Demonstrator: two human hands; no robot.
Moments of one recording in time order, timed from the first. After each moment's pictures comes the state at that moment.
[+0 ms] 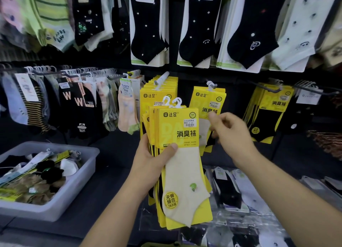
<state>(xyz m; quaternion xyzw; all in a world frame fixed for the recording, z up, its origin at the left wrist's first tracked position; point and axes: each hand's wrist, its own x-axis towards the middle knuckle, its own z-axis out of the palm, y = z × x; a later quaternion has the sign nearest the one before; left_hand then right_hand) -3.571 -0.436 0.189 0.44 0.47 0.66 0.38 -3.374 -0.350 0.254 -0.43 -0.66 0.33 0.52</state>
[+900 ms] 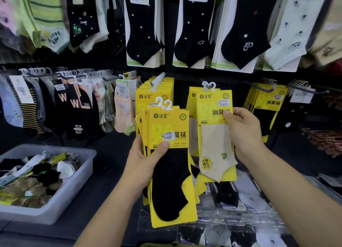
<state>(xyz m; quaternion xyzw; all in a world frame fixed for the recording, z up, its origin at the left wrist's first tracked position) -3.577 -0.437 0.190 0.44 0.45 0.67 0.38 -3.354 -0.327 0.255 -0.42 -0.52 0.39 0.63</state>
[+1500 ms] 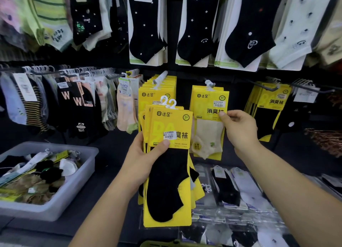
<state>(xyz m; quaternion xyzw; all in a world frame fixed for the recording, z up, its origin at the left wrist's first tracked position) -3.588 -0.442 0.196 0.45 0.46 0.65 0.41 -3.359 -0.303 0.243 -0.50 -0.55 0.28 0.60</state>
